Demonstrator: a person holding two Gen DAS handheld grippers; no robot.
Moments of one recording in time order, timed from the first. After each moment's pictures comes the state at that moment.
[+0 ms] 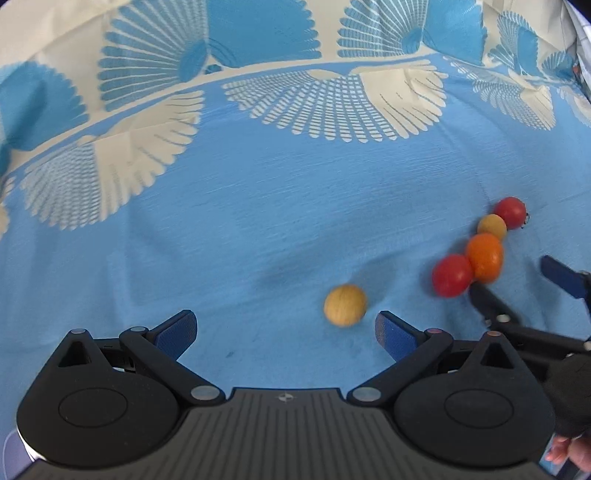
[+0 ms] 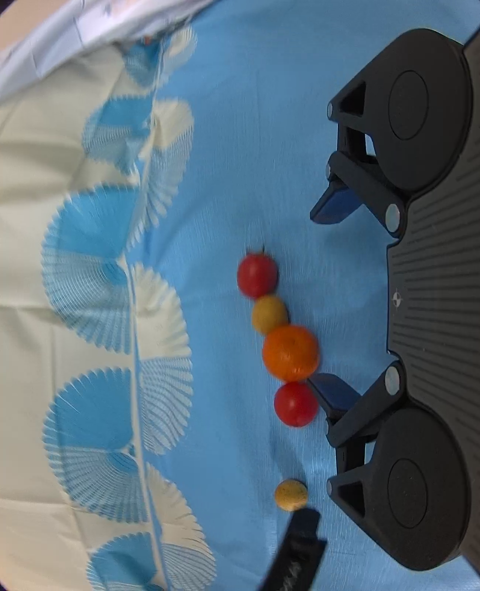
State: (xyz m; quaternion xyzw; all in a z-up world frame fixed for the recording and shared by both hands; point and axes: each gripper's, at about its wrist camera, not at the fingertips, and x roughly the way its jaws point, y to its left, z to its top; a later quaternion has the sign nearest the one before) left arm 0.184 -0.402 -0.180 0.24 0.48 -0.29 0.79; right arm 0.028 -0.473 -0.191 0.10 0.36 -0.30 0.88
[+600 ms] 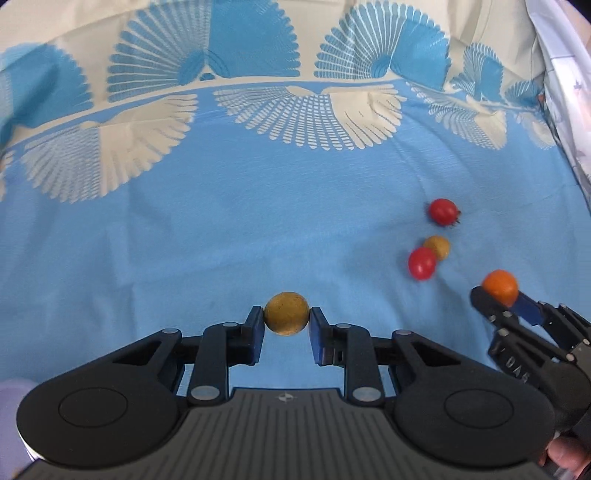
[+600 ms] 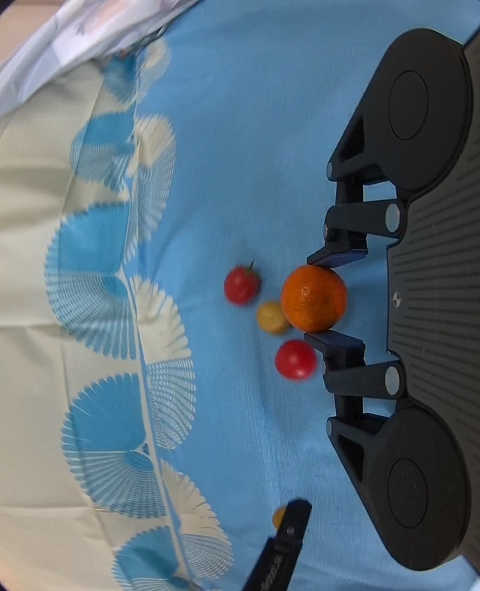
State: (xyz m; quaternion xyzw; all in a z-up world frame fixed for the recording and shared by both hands) left arm 0.143 -0.352 -0.131 0.17 0.49 -0.33 0.79; right arm -0.029 -0.453 -0.156 0.15 0.33 -0.32 0.87
